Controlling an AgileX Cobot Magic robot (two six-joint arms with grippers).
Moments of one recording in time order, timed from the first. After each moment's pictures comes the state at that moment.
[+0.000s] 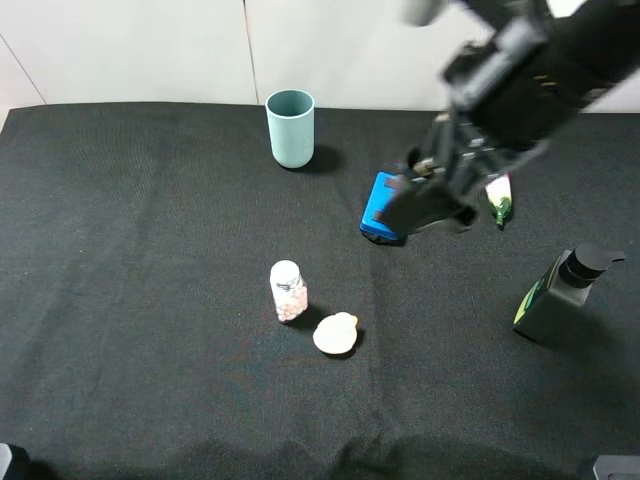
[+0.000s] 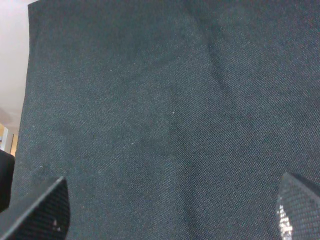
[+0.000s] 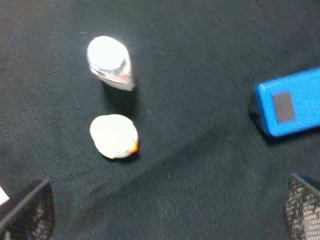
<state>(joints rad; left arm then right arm) -0.01 -0.01 -0.49 0.00 1.06 0.15 0.79 1.37 -1.08 0.17 0.97 -0.31</state>
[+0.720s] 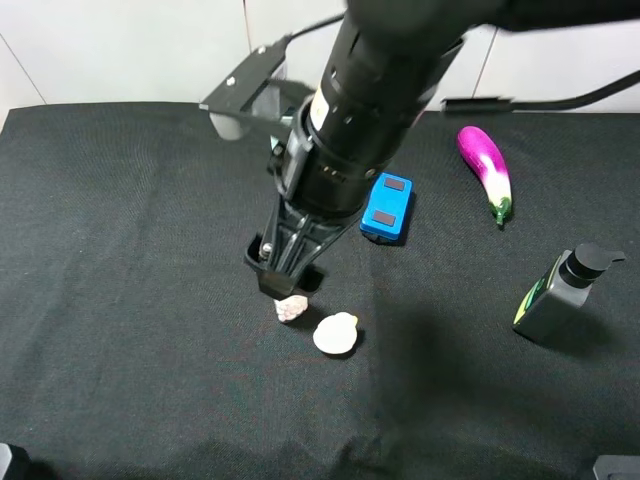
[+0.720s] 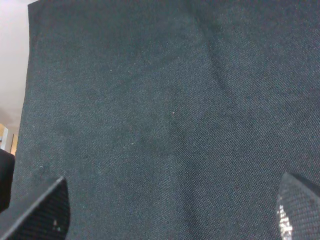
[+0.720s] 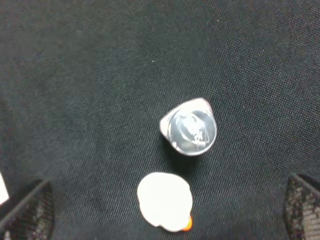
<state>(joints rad) -0.01 -0.01 -0.49 0.00 1.06 0.15 0.99 1.71 -1.21 0.17 0.87 -0.31</state>
